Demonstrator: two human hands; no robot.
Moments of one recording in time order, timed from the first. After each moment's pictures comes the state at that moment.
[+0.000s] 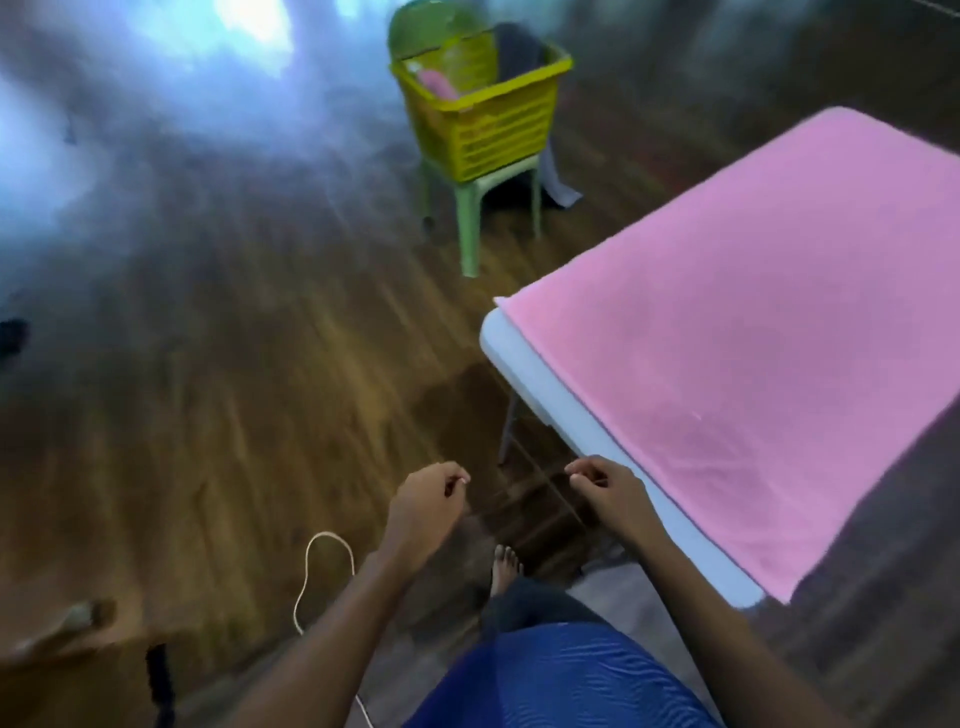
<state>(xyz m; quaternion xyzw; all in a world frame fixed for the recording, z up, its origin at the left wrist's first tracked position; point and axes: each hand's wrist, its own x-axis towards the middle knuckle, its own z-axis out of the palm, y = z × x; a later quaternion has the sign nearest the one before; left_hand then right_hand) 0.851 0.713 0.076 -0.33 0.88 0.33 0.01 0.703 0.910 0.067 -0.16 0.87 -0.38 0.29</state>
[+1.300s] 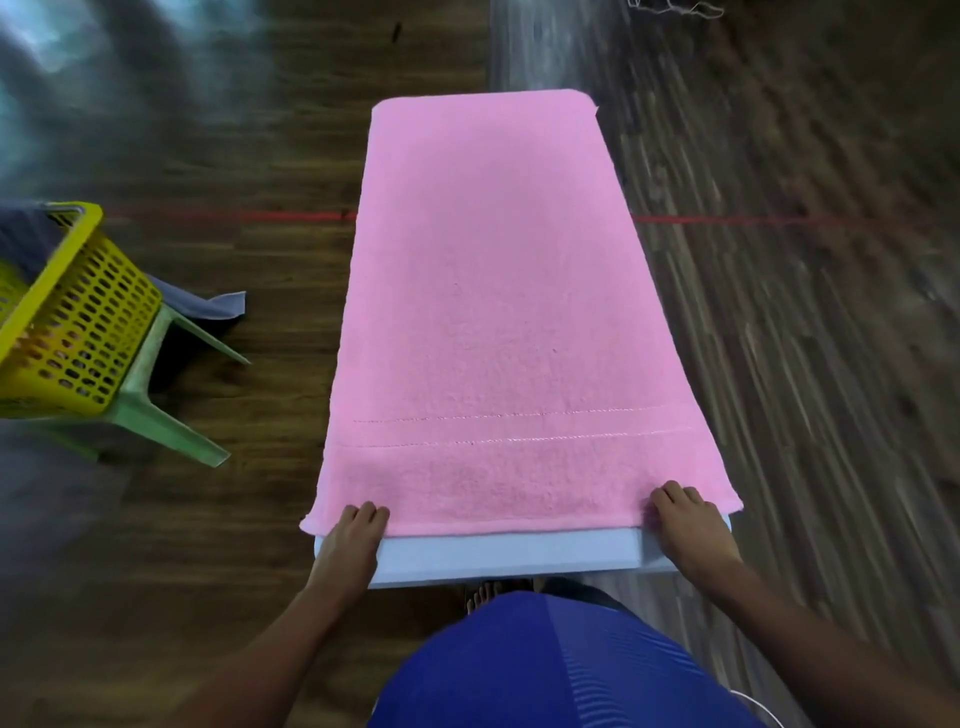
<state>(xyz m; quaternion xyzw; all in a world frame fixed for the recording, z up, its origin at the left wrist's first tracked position) 0.515 0.578 -0.008 0.30 0.95 0.04 0.09 0.670 1.010 -0.017 0.13 0.99 -0.02 0.10</state>
